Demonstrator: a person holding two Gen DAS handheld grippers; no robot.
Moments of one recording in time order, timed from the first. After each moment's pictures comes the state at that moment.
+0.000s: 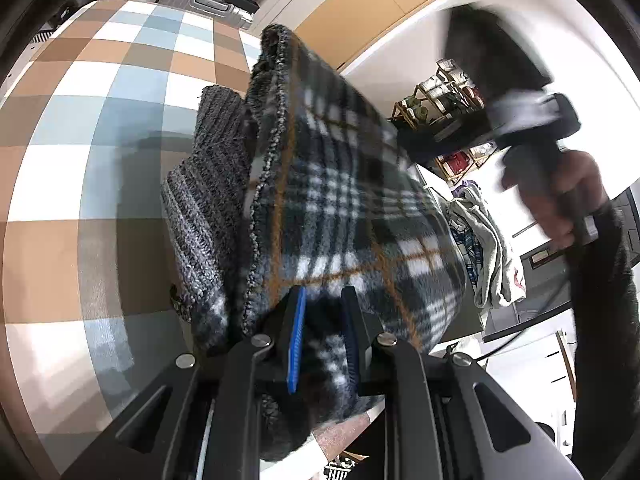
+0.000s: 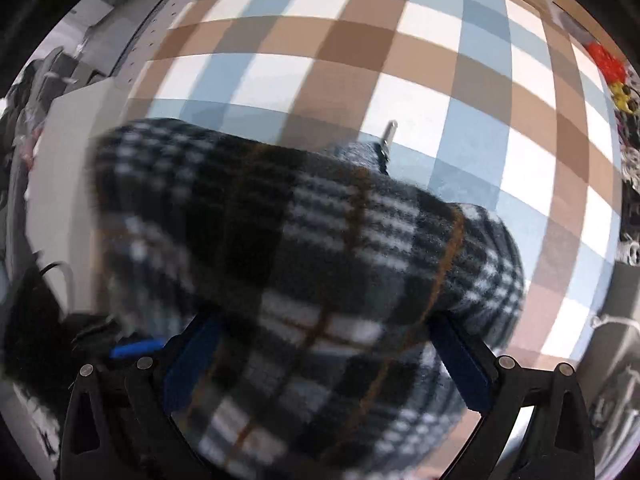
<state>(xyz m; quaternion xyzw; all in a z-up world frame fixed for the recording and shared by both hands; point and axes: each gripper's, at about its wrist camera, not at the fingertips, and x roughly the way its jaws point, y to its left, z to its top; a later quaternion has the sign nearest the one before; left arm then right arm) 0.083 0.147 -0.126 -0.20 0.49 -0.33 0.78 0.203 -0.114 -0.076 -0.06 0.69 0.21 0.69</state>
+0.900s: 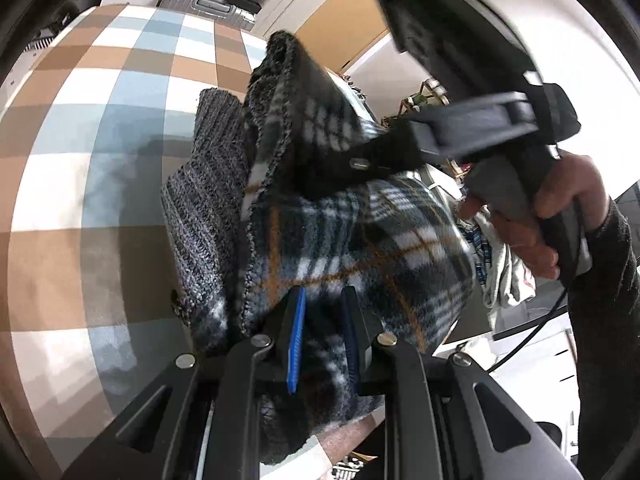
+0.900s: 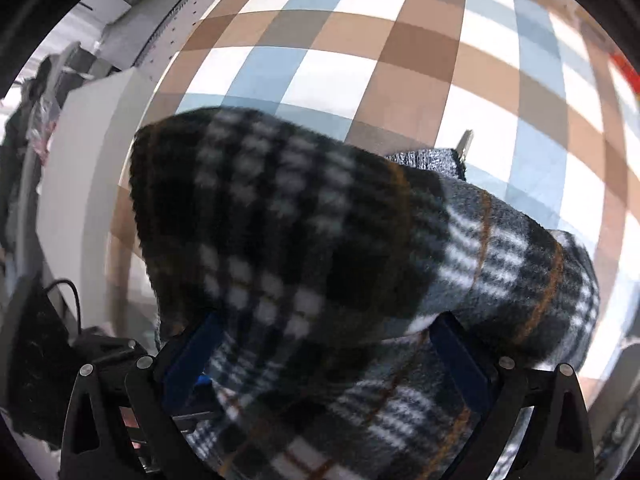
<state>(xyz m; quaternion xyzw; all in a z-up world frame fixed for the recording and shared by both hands) 0.084 0.132 -0.130 -0.19 0.49 -0.32 0.79 0.186 -0.069 -0.102 -0.09 0.70 0.21 0.68</state>
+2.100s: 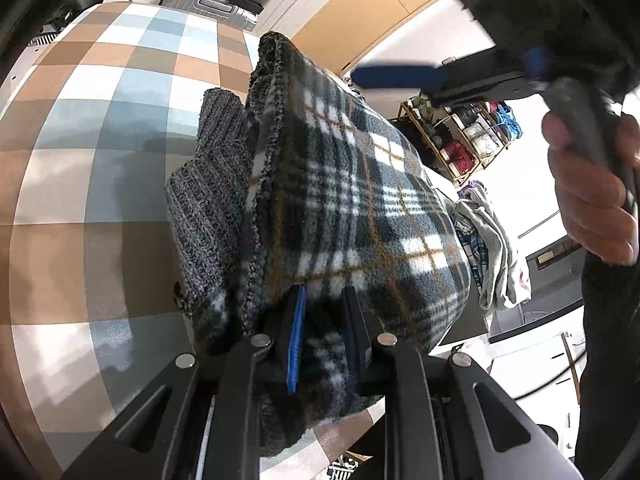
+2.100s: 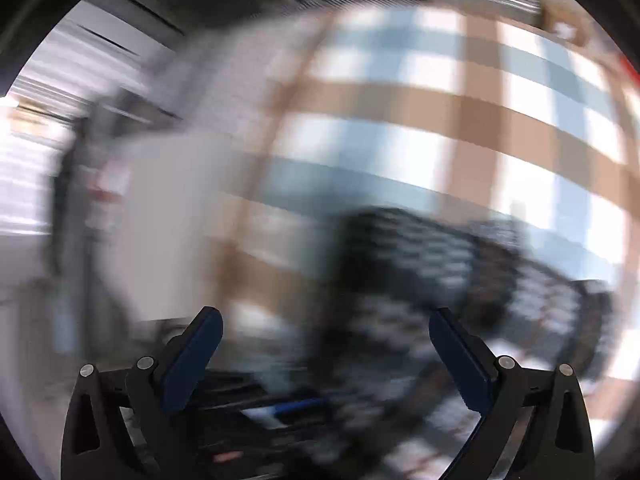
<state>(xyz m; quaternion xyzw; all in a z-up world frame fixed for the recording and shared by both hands) 0.083 0.142 -0.132 -0.19 0.49 -0.32 0.79 0.181 -0.036 -0.026 0.08 0.62 0.34 0.70</state>
